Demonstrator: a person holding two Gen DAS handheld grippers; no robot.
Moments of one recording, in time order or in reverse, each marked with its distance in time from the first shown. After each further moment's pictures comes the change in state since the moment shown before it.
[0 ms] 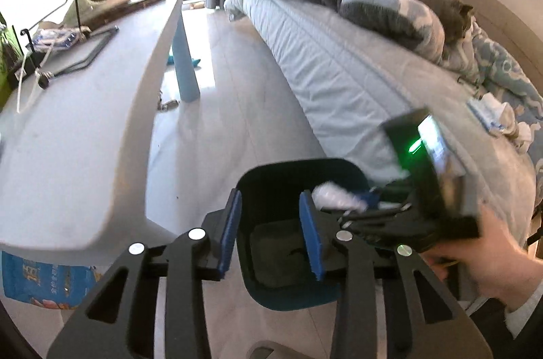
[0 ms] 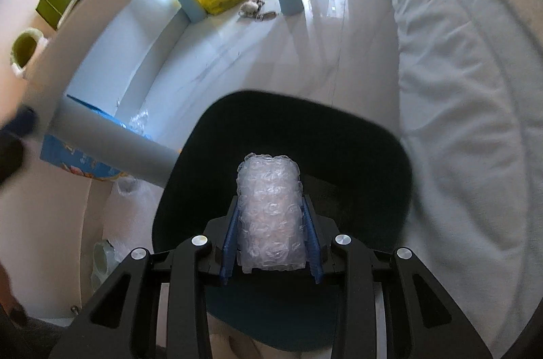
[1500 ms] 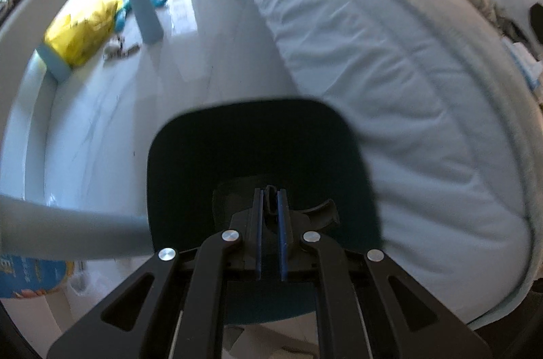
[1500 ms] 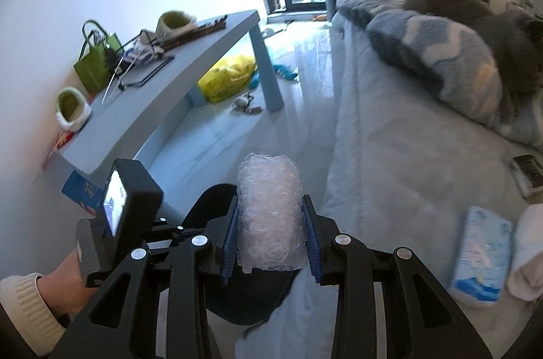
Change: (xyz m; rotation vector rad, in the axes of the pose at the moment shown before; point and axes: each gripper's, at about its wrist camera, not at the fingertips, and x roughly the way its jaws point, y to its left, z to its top) left arm 0.123 -0.056 -0.020 0.005 0.316 -0.038; right arm -0.178 -0.040 -0.013 -0.056 -0.366 -0.038
